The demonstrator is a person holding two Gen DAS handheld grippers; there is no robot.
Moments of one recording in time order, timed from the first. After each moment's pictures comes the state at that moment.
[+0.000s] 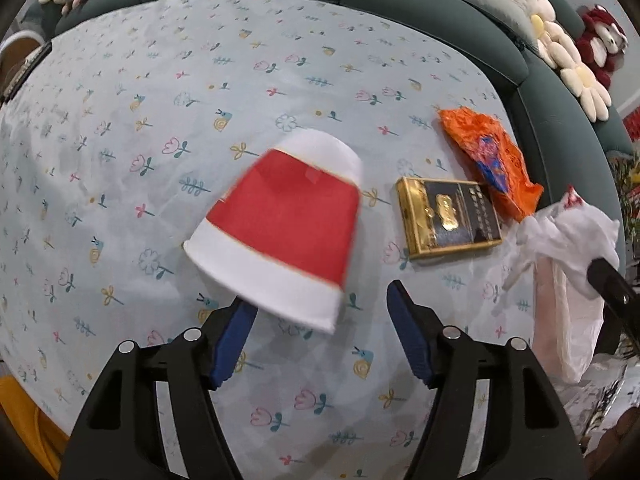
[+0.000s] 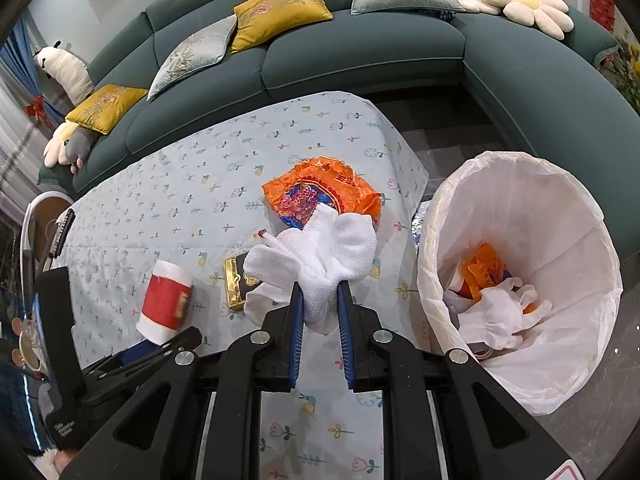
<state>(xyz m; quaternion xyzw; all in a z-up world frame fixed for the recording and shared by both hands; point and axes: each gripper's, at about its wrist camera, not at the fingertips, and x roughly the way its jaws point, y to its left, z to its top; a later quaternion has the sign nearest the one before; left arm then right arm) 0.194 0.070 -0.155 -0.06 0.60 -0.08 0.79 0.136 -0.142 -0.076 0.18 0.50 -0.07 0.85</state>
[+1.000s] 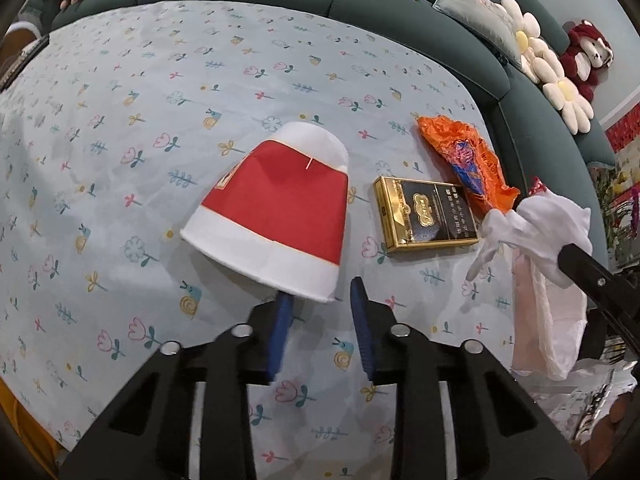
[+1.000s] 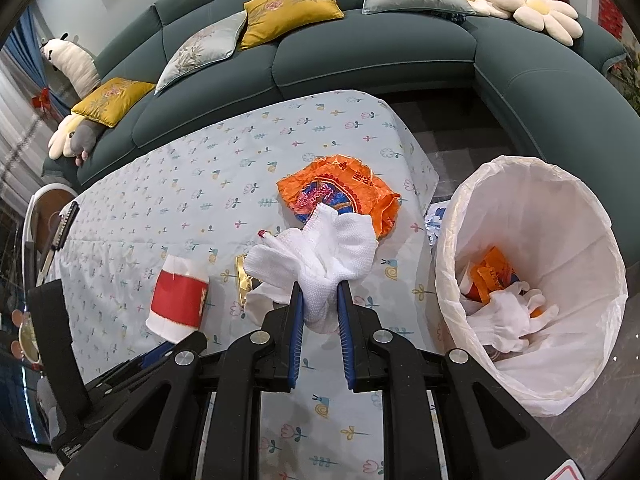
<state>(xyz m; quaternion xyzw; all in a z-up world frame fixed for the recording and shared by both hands) 0.172 0.072 -0.150 -0.08 0.57 -0.11 0.81 0.139 -0.134 -0.078 0.17 0.50 -0.06 0.85</state>
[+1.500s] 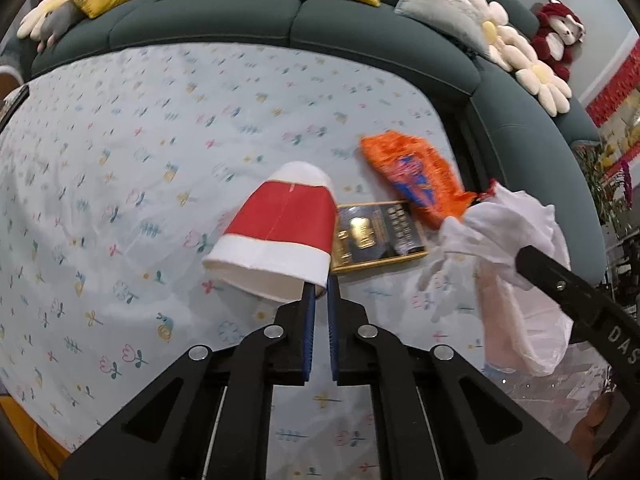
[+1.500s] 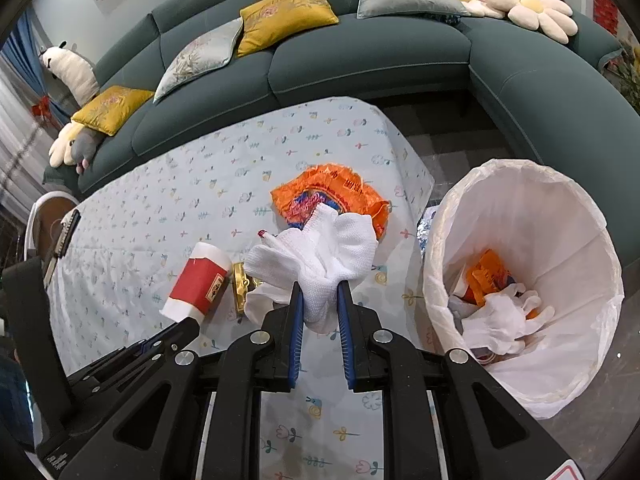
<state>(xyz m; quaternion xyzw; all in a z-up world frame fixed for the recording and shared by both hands) 0.171 0.034 -0.112 -0.04 0.54 -0.15 0.83 0.133 -0.145 -0.068 0.18 0.48 -0.06 0.85</state>
